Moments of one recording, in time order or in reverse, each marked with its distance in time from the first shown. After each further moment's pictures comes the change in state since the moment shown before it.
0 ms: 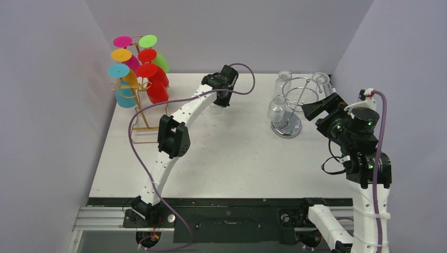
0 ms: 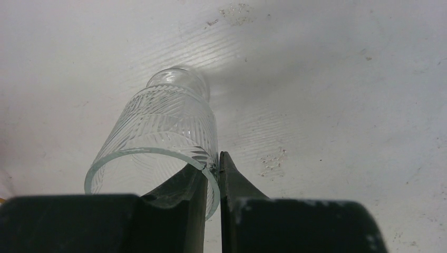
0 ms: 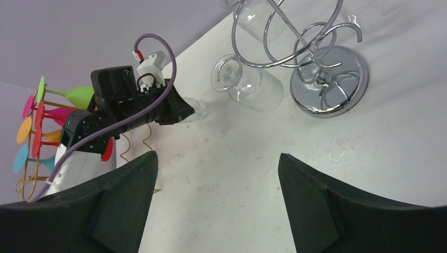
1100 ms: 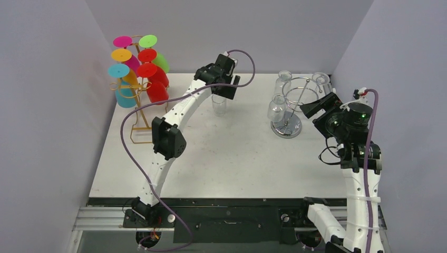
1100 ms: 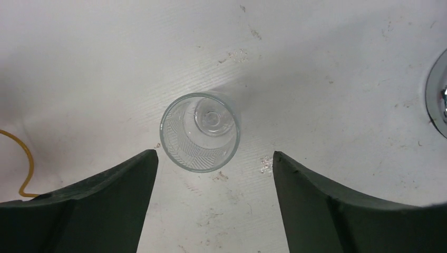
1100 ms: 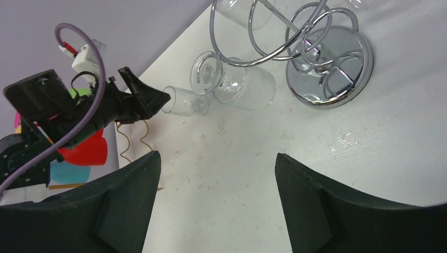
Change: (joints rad) left arm 0.014 -0.070 0.060 0.008 0.001 0.055; right arm -0.105 0.035 -0.123 0.080 -0.130 0.019
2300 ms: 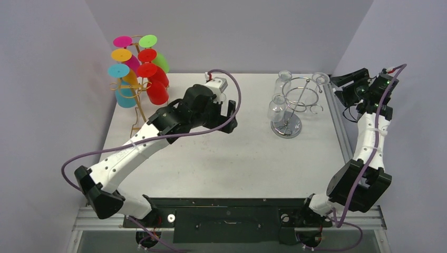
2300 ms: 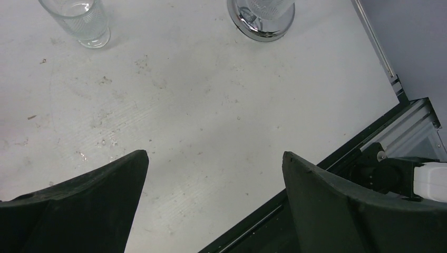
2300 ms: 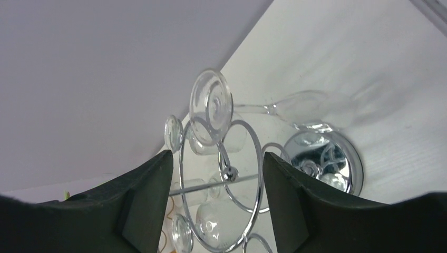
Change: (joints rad) left arm -0.246 -0.970 -0.965 0.301 0.135 -0.267; right arm -0.397 0.566 0.151 0.392 -0.297 0.074
